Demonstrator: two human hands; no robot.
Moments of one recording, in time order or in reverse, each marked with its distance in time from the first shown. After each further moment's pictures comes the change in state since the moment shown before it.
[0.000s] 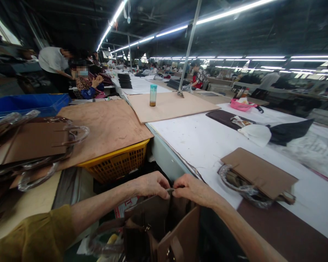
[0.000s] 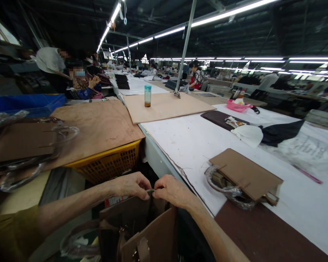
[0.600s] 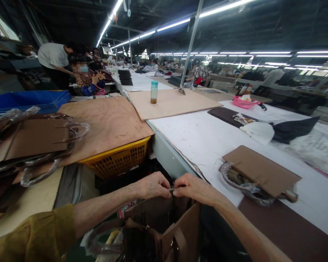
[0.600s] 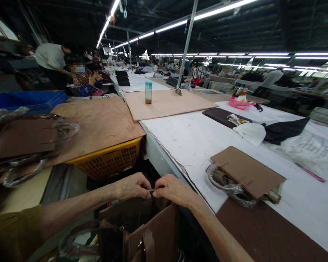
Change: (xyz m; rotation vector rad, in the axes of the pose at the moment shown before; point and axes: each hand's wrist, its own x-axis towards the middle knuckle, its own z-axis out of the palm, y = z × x) left_hand -0.001 -0.006 0.013 -0.059 0.083 0.022; right_hand 0.001 -0.001 0.001 -0.082 -0.064 -0.008
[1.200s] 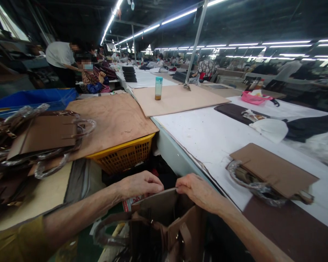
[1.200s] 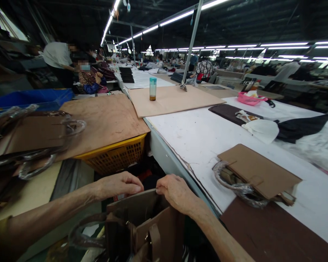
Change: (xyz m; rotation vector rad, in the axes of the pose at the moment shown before) left_hand -0.046 -0.004 -0.018 -0.147 -0.010 -0.097; right_hand -0.001 -0.008 0.015 -0.185 0.105 -0.103
